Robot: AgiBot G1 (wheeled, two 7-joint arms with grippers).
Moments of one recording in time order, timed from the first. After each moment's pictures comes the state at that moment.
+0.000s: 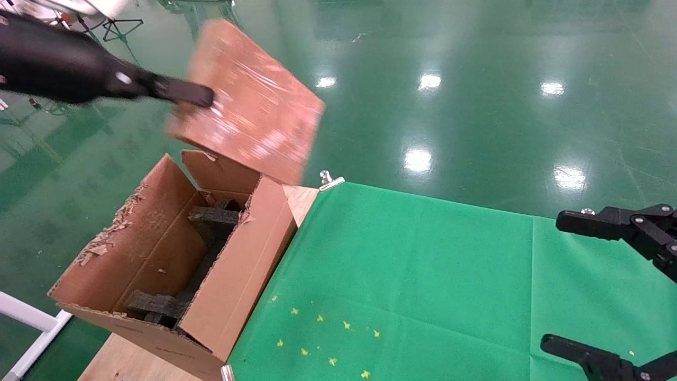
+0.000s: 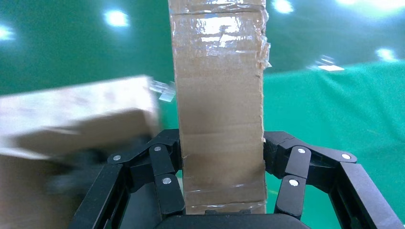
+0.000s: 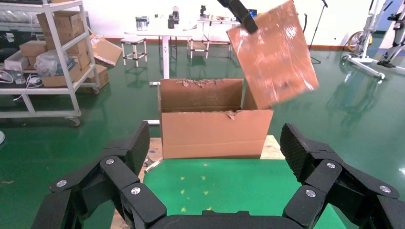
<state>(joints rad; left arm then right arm) -2.17 0.52 1.01 -0.92 1.55 1.51 -1.25 1.09 -0.59 -0.33 1.27 -0.70 -1.48 0.16</state>
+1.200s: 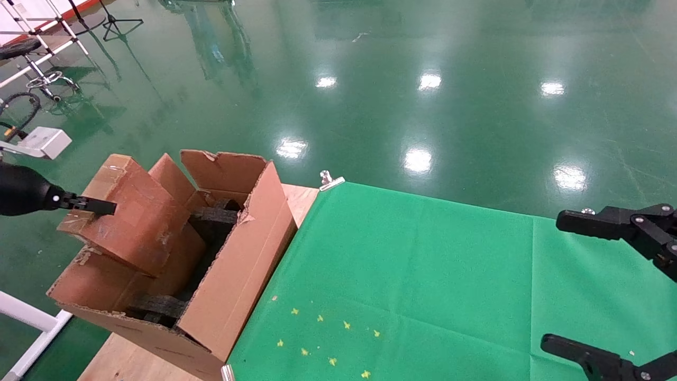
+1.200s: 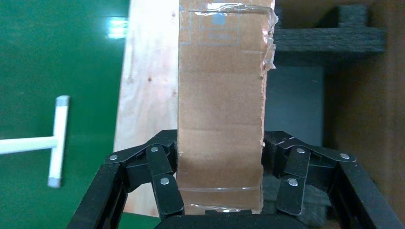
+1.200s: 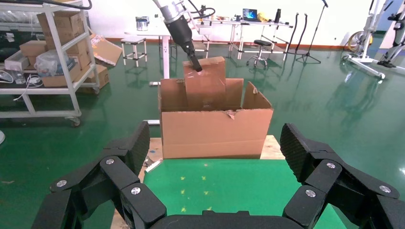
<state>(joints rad) -2.07 0.60 1.08 -0.08 1.78 1.21 -0.63 1.09 -0.59 -0.33 1.27 -0.70 -1.48 0.16</state>
